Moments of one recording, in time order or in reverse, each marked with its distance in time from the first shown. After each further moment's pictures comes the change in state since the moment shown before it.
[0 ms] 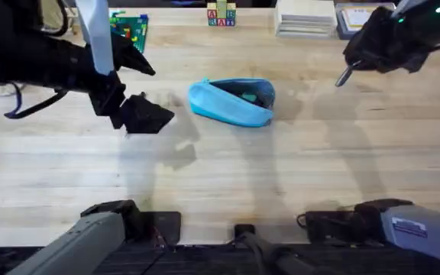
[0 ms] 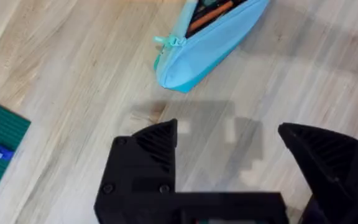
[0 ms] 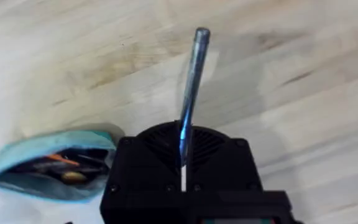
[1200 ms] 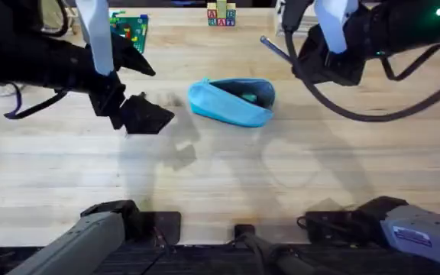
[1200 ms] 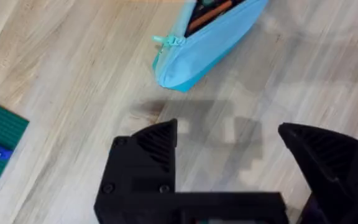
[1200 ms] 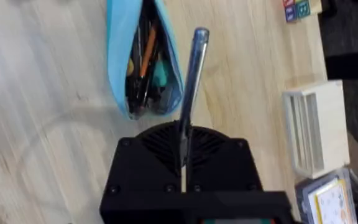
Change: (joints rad) left arm 0.000 0.000 0.000 -0.005 0.000 0.000; right arm 0.260 -0.066 0.016 0.039 -0.345 -1.499
